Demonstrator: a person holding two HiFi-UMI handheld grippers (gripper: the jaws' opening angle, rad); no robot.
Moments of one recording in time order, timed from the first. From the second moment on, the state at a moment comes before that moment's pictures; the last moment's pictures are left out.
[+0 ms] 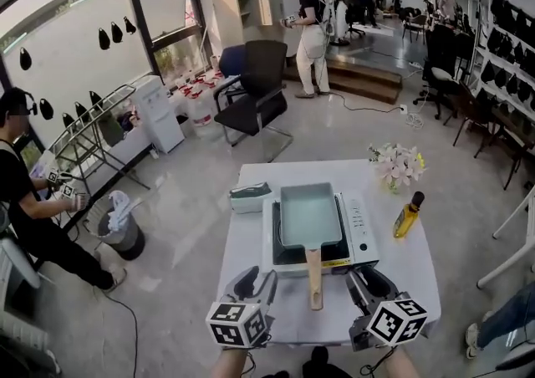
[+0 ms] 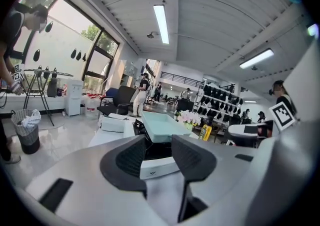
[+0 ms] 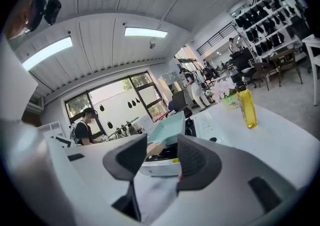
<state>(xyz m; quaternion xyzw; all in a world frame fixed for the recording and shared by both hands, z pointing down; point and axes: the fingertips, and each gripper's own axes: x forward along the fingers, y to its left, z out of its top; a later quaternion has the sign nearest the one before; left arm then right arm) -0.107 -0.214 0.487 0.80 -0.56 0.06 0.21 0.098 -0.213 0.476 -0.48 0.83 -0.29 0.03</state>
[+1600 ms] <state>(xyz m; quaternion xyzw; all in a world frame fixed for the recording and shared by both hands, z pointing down) -0.033 -0.267 0.528 0.73 -0.34 -0.13 0.58 0.062 -0.239 0.512 -0.38 0.84 -0.38 0.01</state>
